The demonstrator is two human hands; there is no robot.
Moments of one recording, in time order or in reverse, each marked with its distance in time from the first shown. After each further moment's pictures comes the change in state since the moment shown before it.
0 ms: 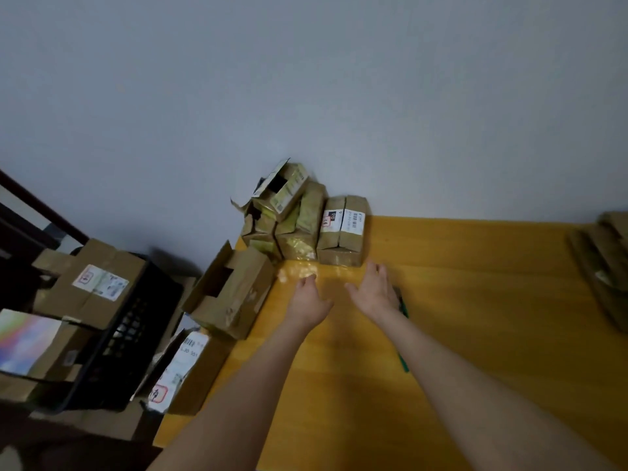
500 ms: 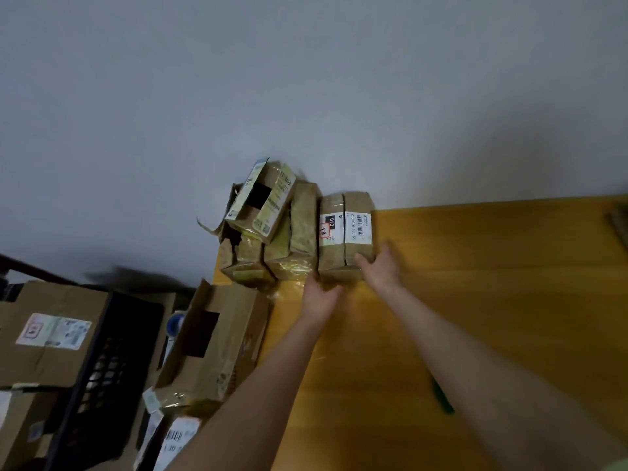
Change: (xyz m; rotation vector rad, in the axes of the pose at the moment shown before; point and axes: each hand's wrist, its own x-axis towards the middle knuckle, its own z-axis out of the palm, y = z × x) left_hand 0.121 0.007 0.005 -0.691 -0.070 -0.143; right_hand 0.145 -0.018 0.030 0.469 0.059 0.275
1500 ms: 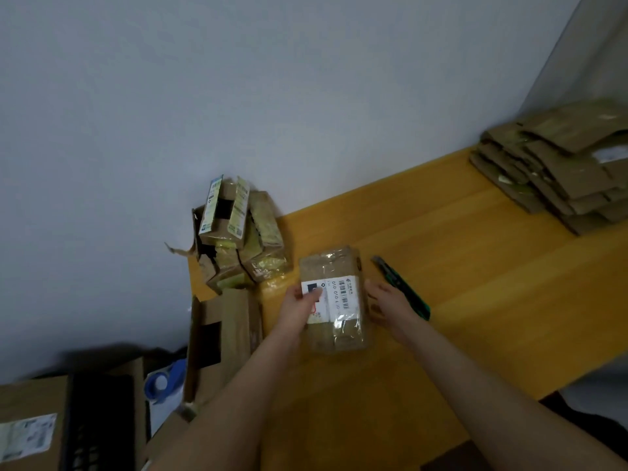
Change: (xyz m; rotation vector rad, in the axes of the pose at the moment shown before) left_hand -0.054 -0.027 -0.063 0.016 -0.370 -0.027; right_hand -0.168 0.067 -0.004 0.724 0.044 0.292
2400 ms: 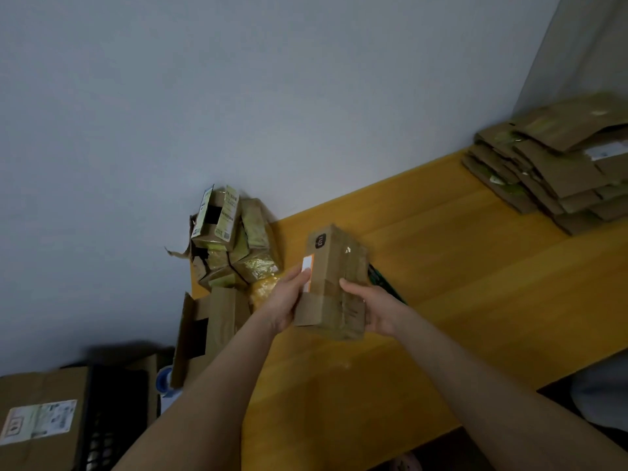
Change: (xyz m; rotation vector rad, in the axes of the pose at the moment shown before) left_hand -0.041 0.045 0.031 -0.138 -0.180 -0.009; right_hand -0.018 -0.021 -0.041 0.045 -0.378 0.162
